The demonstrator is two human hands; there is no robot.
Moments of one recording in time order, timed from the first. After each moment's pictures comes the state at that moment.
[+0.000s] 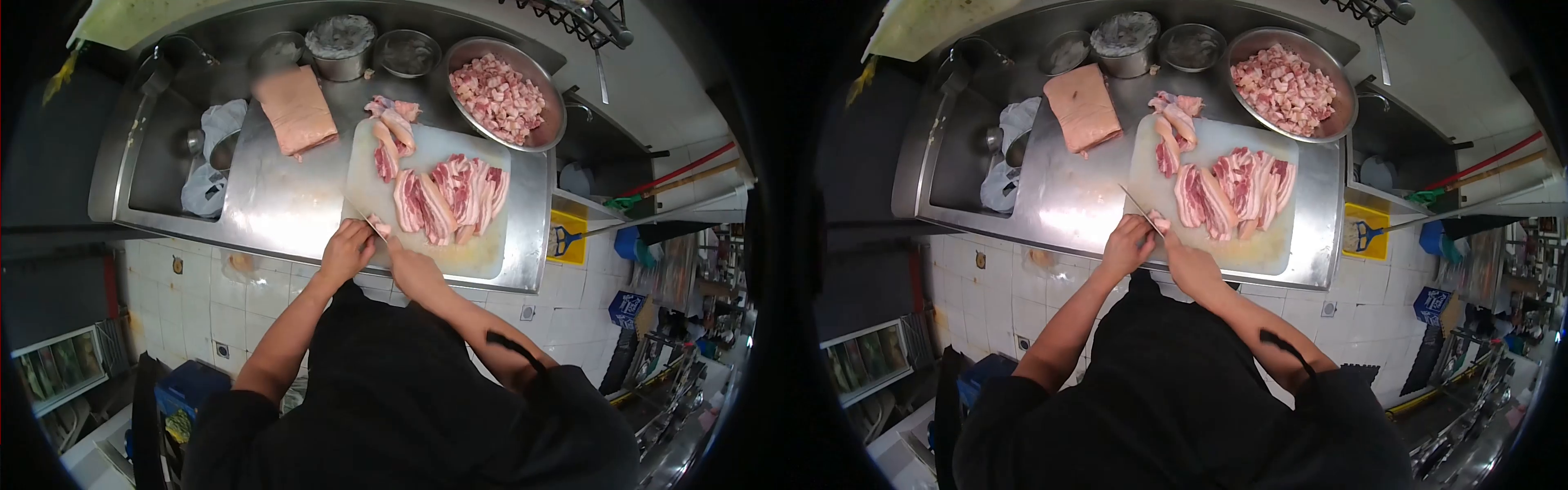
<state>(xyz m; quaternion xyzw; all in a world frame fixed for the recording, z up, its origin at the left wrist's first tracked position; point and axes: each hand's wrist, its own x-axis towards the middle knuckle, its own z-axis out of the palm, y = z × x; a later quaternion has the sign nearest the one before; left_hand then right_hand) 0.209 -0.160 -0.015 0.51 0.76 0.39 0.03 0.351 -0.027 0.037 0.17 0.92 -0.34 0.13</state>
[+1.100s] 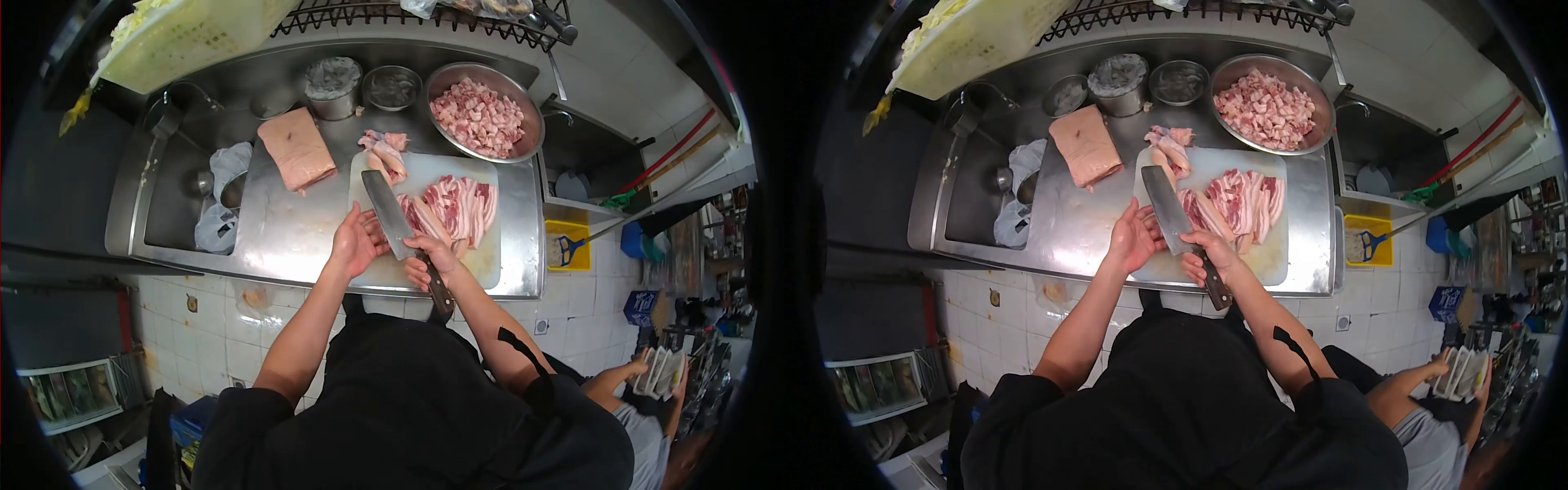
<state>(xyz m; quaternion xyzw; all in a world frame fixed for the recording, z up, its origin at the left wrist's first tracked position) 0.180 -0.103 0.040 -0.05 0.38 0.73 0.57 0.341 0.037 0.042 0.18 0.21 -0.95 0.12</state>
